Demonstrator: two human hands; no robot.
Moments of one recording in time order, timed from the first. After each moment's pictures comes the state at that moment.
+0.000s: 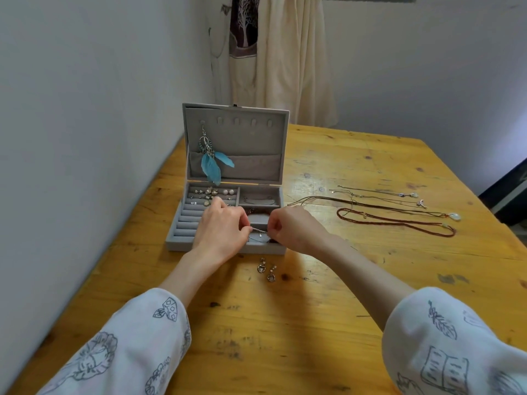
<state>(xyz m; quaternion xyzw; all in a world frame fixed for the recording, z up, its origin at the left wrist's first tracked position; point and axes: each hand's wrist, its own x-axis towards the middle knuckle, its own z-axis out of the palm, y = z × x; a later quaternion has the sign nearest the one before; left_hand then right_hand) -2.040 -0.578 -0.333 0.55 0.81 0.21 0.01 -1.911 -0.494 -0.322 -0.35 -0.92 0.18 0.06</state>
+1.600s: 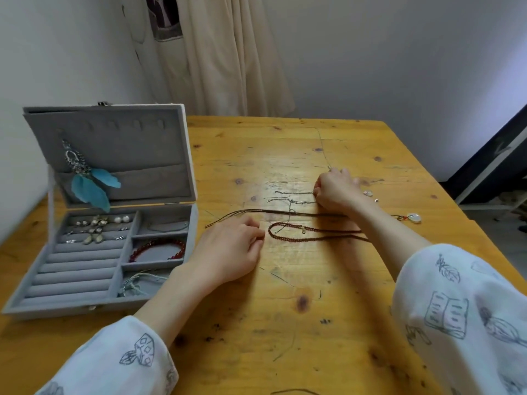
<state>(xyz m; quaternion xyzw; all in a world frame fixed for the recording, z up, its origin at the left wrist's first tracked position) -1.933 -0.457 -0.339 0.69 0.71 0.08 0.09 -1.786 -0.276 -0.359 -0.56 -0.82 0.10 0.01</state>
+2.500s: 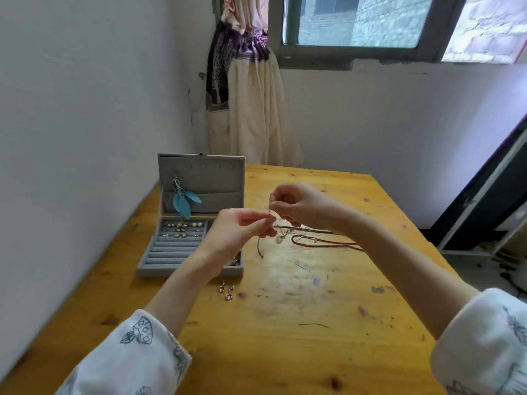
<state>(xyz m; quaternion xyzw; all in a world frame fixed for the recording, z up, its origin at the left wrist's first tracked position) -1.940 -0.590 -0.224 0.50 0.61 0.50 0.35 -1.814 -0.504 -0.181 -0.31 -0.85 0.40 0.14</state>
